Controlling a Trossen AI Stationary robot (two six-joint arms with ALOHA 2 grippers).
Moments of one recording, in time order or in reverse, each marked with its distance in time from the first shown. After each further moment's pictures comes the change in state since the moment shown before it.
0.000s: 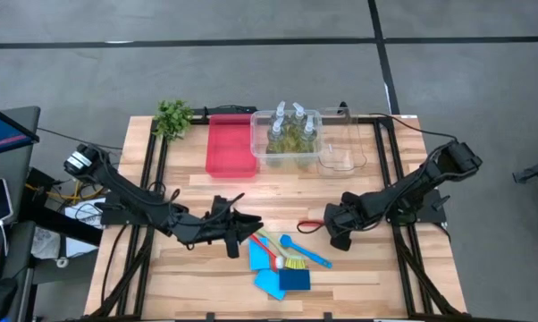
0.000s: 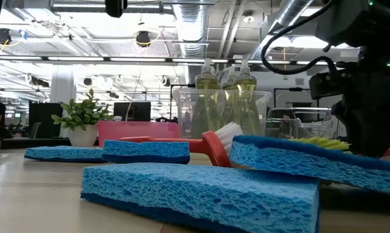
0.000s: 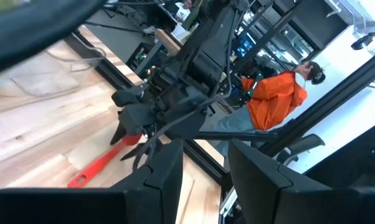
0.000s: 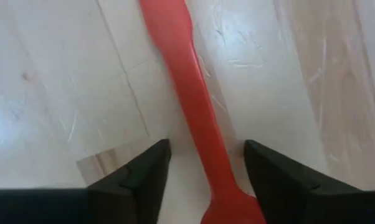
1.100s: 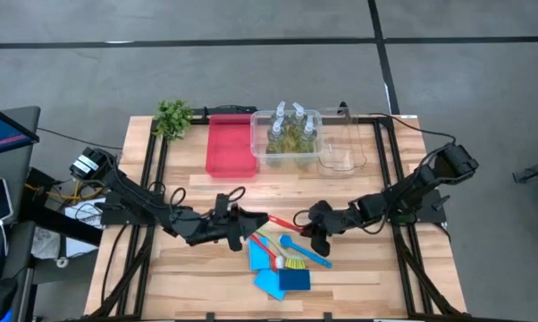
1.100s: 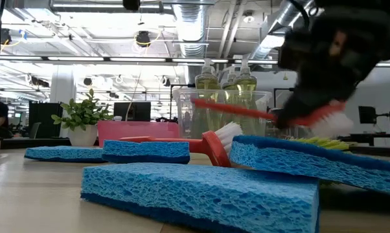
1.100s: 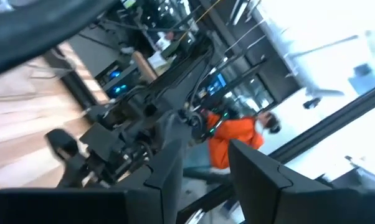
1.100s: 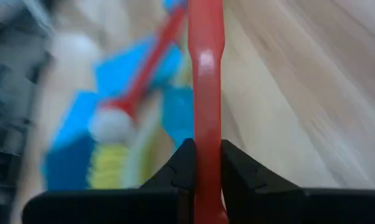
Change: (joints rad) left arm 0.030 0.068 0.000 0.300 0.000 -0.082; right arm -0.002 0.001 -0.113 0.889 0.020 0.007
